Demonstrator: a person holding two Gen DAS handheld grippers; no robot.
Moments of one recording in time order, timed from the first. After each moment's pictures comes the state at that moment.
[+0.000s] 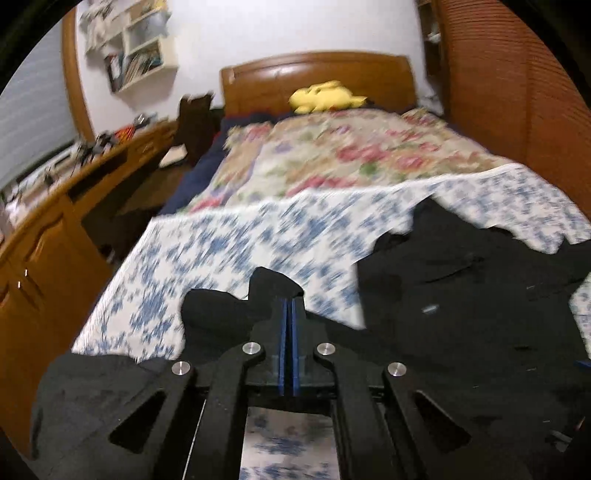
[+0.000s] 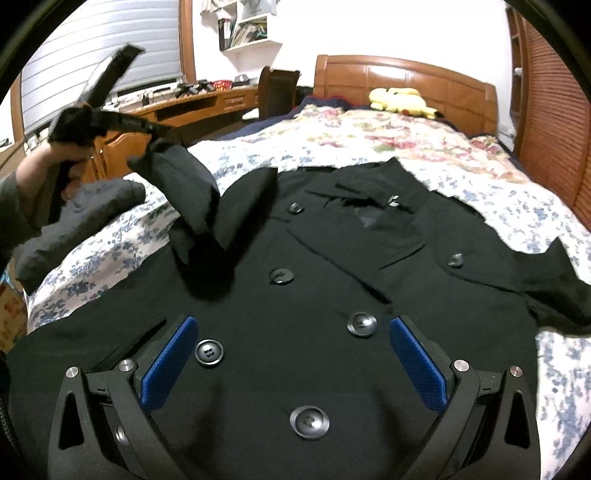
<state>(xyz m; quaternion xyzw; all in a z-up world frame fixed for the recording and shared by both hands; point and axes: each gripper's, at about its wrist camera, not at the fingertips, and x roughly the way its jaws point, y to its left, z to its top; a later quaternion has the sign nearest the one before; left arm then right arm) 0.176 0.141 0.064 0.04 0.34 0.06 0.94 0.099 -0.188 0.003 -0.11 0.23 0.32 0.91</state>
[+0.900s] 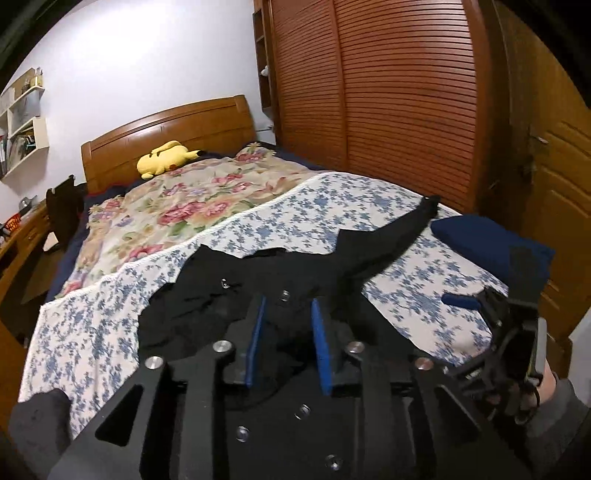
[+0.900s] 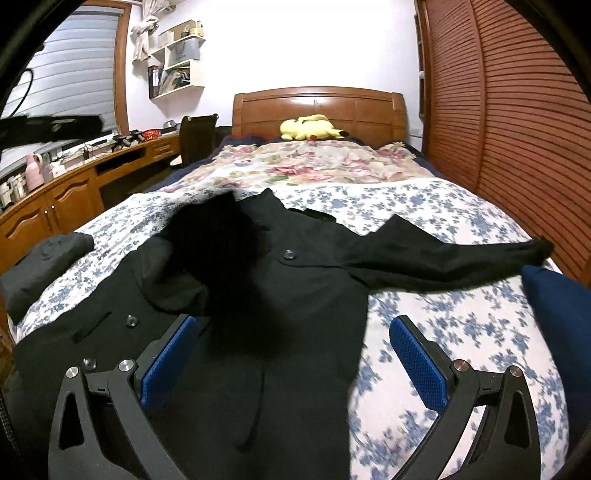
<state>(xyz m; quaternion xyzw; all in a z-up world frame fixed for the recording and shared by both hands) 0.038 -0.090 0.137 0.09 0.28 -0.19 0.94 0.012 -0.324 0.029 -0.05 0.20 0.19 0.96</state>
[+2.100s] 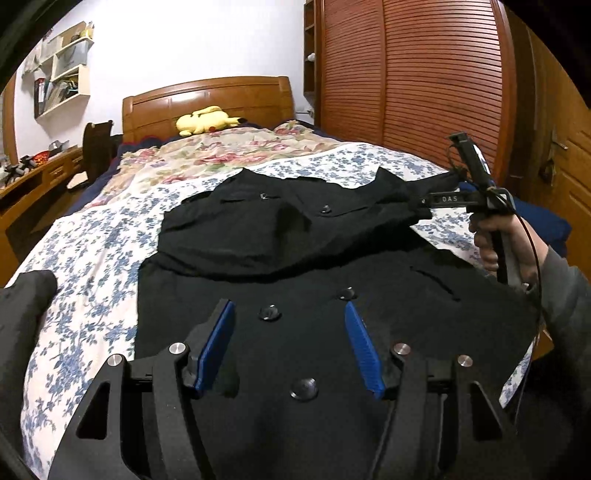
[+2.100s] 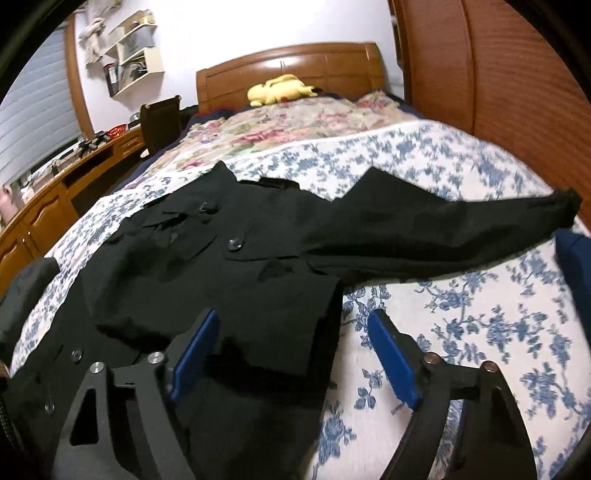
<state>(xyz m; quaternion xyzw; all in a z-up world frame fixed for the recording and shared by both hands) -0.037 -0.015 0.003 0.03 0.29 -0.13 0.95 0.132 -0.338 0.024 0.02 0.29 0.18 0.94</state>
